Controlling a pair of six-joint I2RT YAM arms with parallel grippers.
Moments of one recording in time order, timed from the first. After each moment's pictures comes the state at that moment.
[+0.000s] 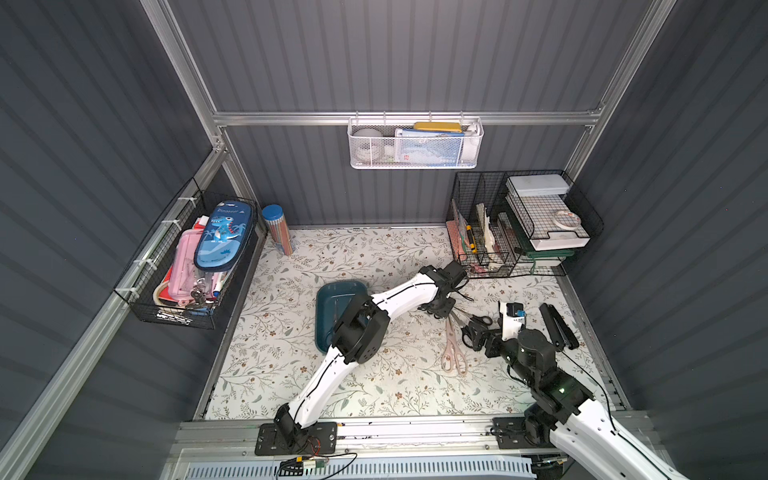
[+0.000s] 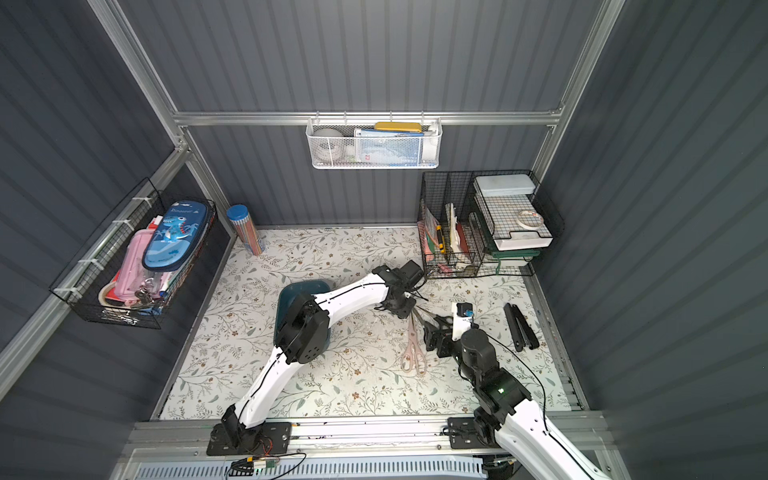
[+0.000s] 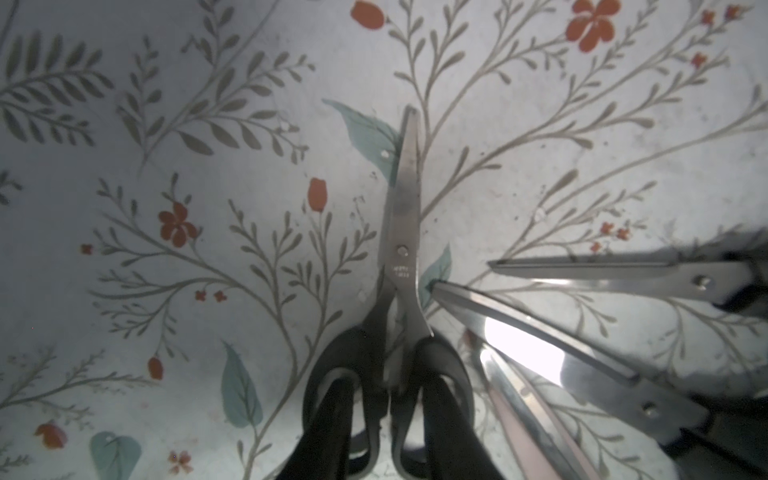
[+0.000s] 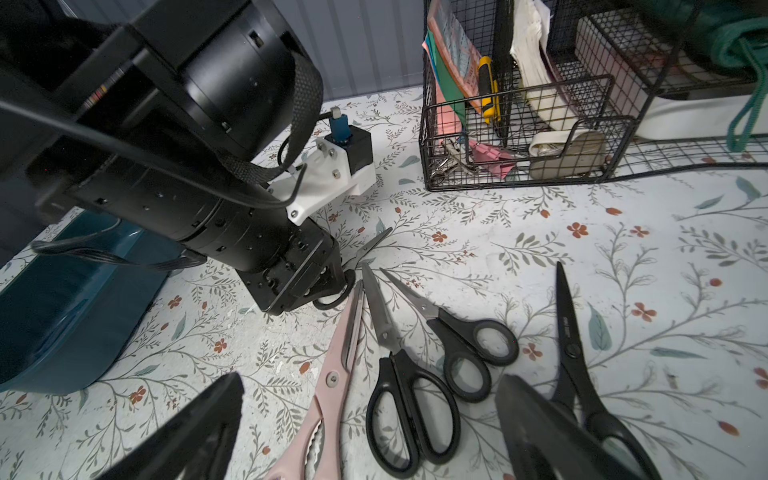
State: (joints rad) left arm -0.91 2.45 2.10 -0.93 -0.07 -0.22; right arm 0.50 0.48 0.25 -0.16 0.18 0.34
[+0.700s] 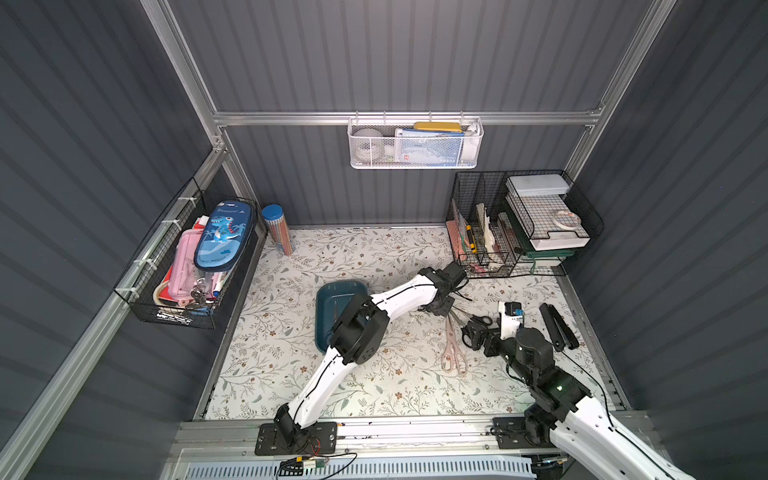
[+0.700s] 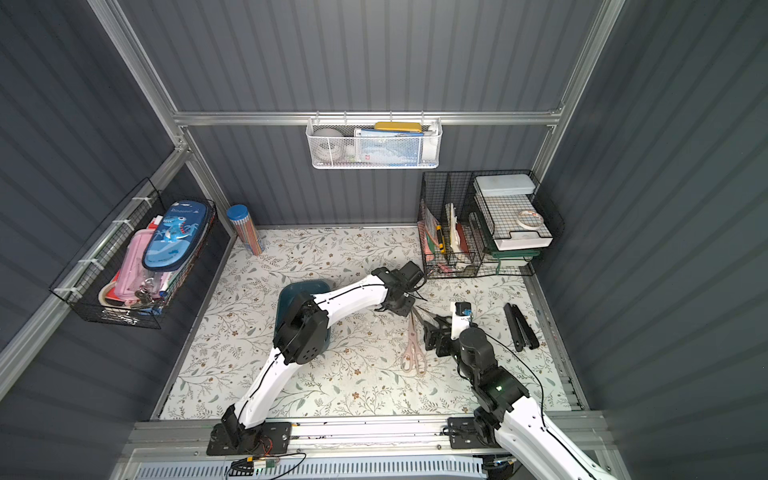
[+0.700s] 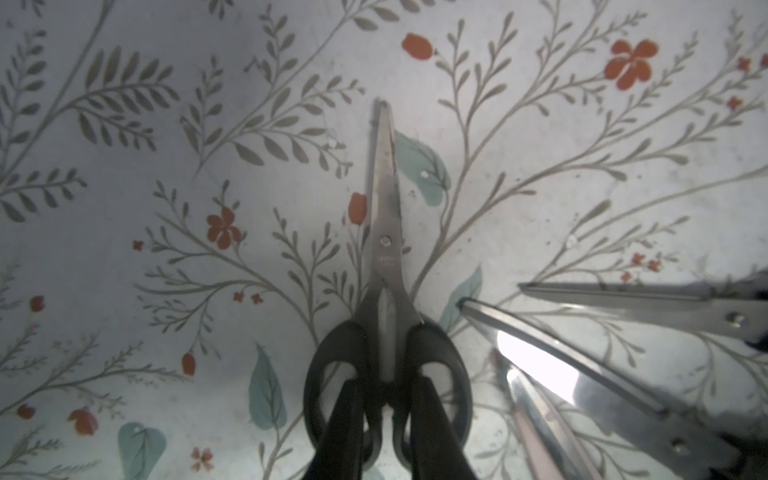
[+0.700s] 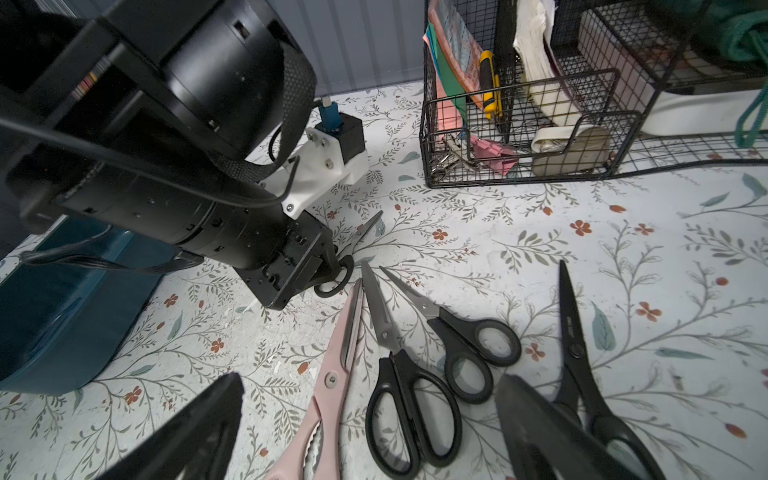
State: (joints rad) left arm -0.91 2.42 2.04 -0.88 -0.14 -0.26; right arm 0.50 0.52 0.25 -0.14 0.18 0.34
